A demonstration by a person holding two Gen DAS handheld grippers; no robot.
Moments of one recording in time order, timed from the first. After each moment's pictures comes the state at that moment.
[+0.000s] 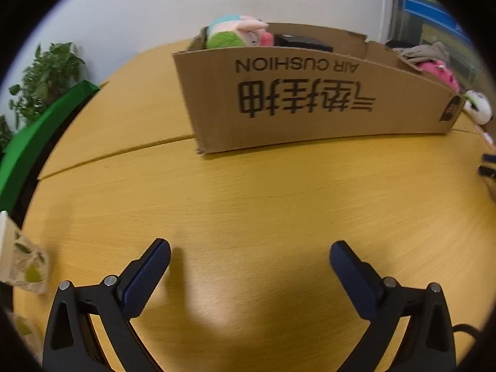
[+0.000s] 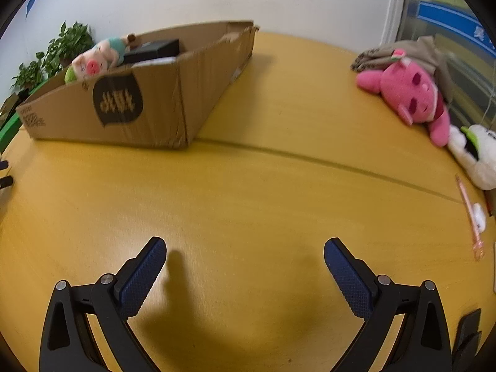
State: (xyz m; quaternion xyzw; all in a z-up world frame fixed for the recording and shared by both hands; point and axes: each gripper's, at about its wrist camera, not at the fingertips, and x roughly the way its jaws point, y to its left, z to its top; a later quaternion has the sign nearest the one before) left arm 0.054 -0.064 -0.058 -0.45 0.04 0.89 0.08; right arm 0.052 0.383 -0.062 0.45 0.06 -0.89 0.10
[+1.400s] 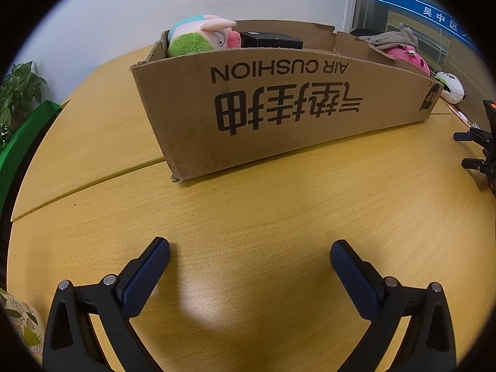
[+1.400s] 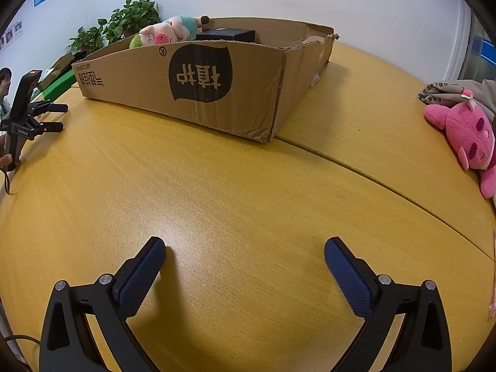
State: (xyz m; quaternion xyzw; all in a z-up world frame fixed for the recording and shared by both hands) left arm 0.035 -0.070 -0.057 -0.45 0.08 0.88 0.16; right arm 0.048 0.354 -0.060 0.43 0.12 -0.86 0.23
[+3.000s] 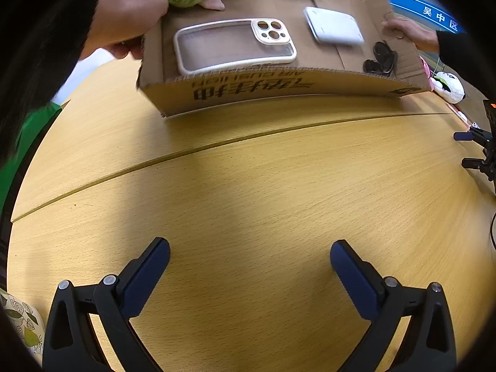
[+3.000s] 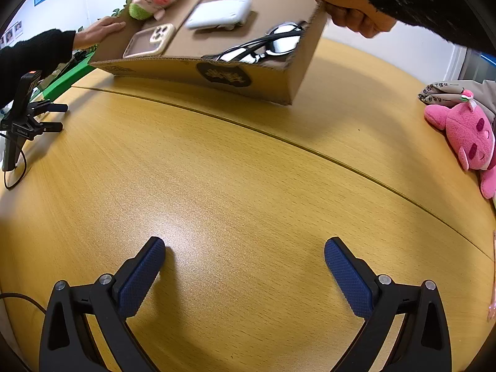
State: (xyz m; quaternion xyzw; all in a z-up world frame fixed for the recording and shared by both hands) left arm 0.033 -0.071 -0.058 -0.45 0.08 0.88 0.16; right arm 0.048 0.355 -0.063 0.43 0.12 -0.86 0.23
